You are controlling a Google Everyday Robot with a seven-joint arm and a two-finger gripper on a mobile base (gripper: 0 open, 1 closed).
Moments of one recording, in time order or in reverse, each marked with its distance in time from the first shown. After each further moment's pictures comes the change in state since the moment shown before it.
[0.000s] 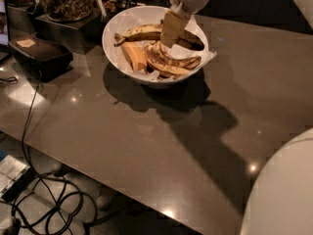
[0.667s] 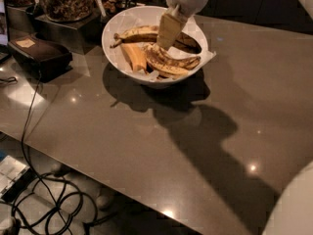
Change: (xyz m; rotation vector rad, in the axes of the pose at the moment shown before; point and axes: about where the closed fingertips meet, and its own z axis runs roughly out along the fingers) arm -0.007 0.015 0.000 0.004 -0.021 0.002
